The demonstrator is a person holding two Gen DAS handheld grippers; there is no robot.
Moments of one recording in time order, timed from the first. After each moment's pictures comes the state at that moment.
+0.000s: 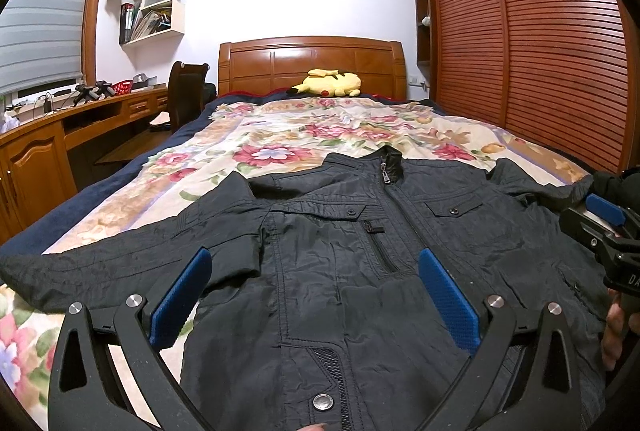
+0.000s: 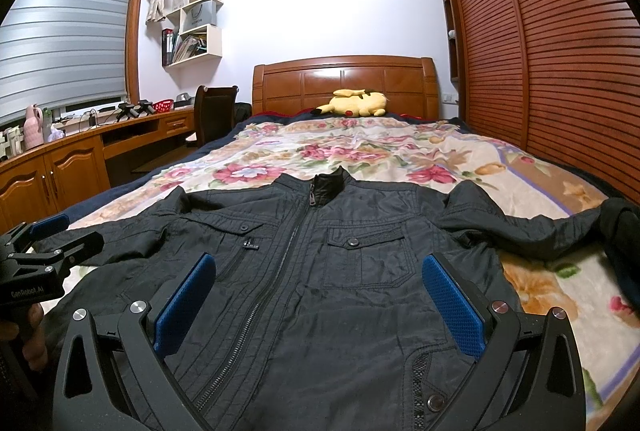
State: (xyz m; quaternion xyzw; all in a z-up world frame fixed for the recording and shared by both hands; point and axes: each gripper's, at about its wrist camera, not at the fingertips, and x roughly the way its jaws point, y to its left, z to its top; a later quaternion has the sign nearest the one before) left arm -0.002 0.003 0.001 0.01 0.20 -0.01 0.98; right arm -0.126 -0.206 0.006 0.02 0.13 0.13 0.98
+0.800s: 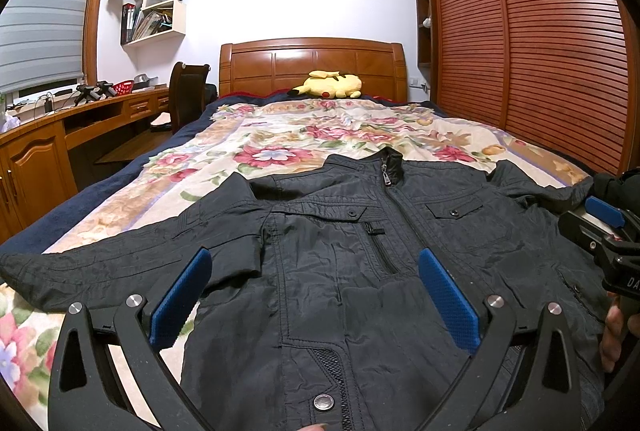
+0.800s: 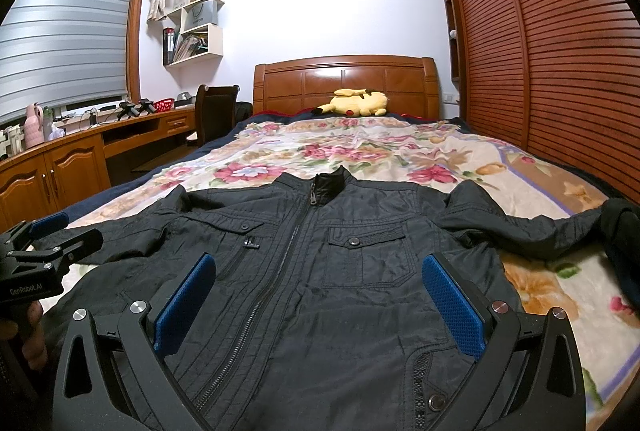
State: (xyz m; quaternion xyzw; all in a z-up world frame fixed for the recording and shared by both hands) left arm -0.002 0.006 0.001 0.00 0.20 -0.01 0.98; right arm -0.126 -0.205 0.006 0.02 0.13 0.13 0.98
